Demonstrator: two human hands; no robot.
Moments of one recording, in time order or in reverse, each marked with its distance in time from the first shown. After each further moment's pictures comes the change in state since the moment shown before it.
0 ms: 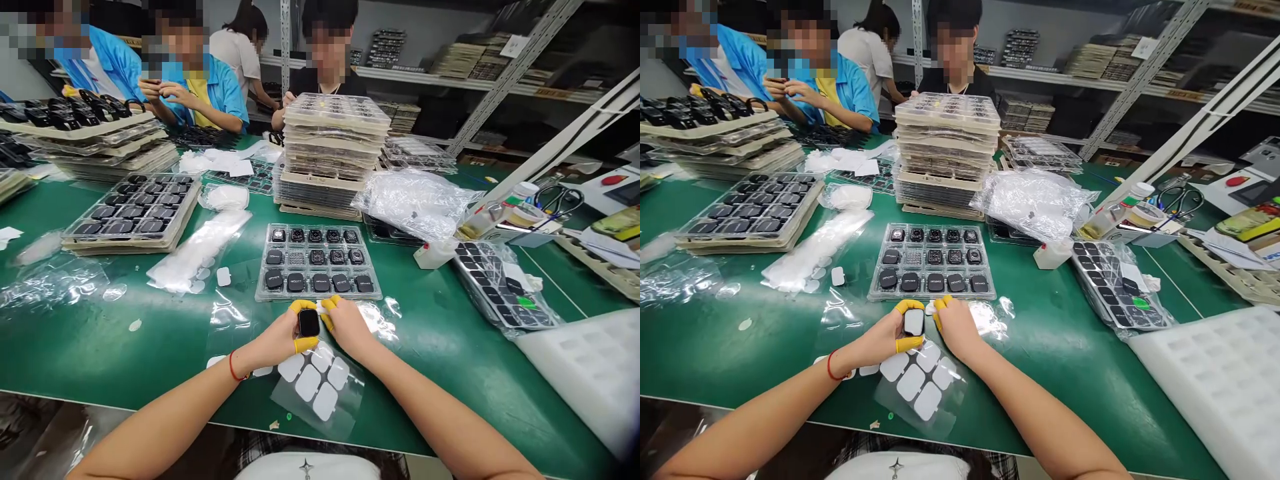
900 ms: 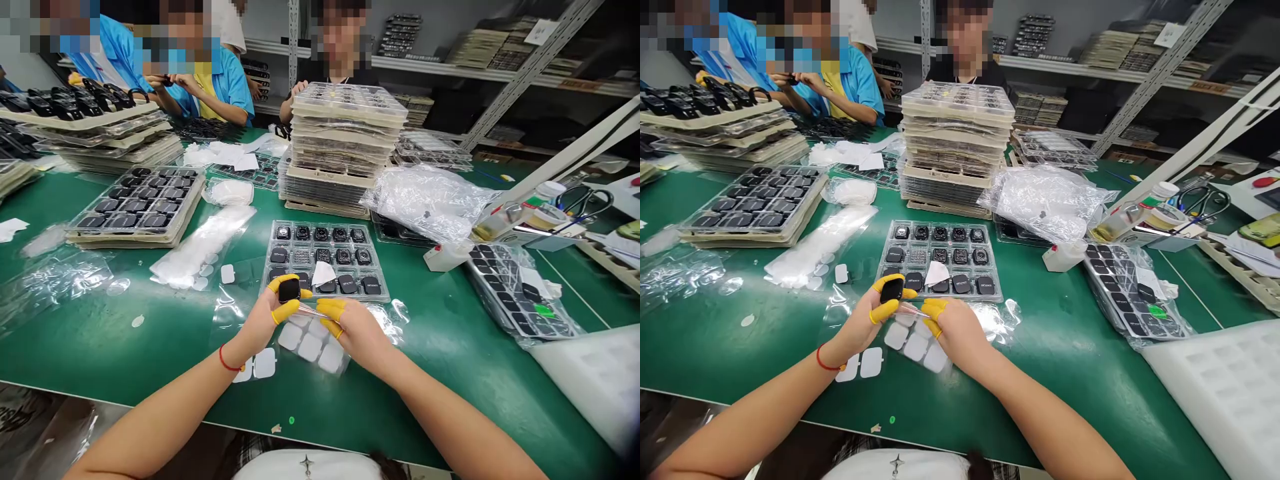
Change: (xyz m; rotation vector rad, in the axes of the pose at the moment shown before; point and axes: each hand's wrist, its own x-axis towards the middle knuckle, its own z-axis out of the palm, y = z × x) left_hand 0.003 0.010 -0.025 -0.452 0.301 0.155; right_hand 0.001 -0.022 -0.039 0.129 0.108 -0.320
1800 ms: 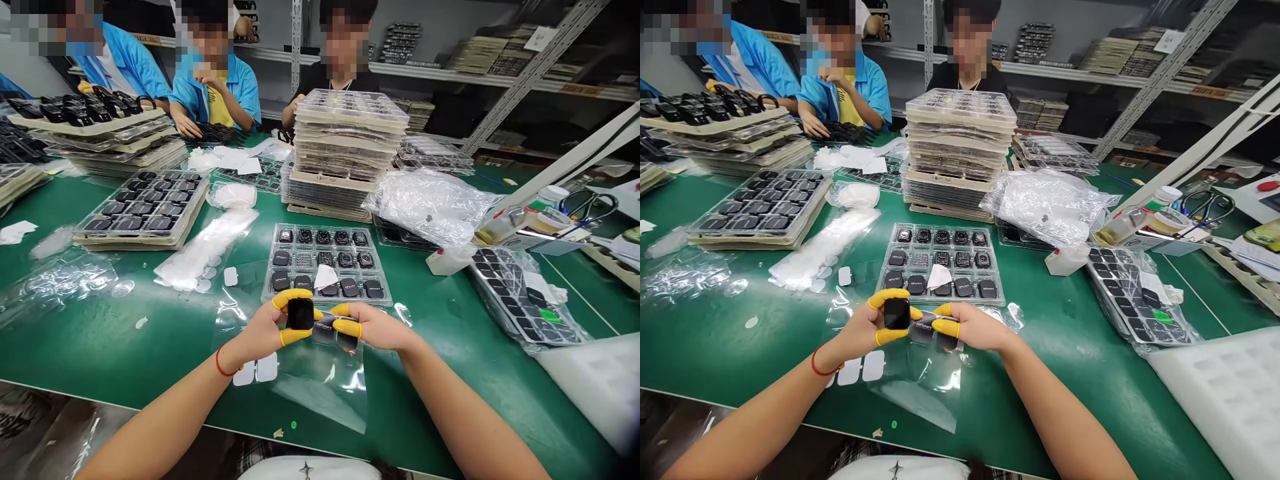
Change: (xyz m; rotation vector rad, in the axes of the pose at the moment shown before) left_hand -0.011 0.013 -0.005 0.282 -0.233 0.059; right_hand 0.008 0.027 -0.024 0.850 -0.526 0.399
